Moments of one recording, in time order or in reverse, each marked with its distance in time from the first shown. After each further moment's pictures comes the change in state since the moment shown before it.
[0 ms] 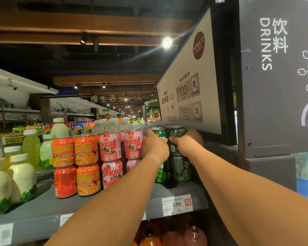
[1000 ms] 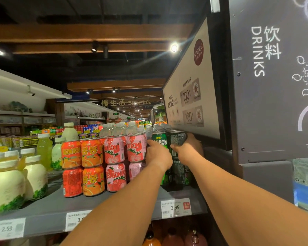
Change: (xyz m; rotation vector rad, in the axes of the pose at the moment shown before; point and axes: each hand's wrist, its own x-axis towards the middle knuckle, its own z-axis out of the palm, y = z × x) left_hand -0.009 0.000 0.012 0.086 -0.030 -0.115; right_hand -0.001 0.009 -0.001 -0.021 -0.031 -0.052
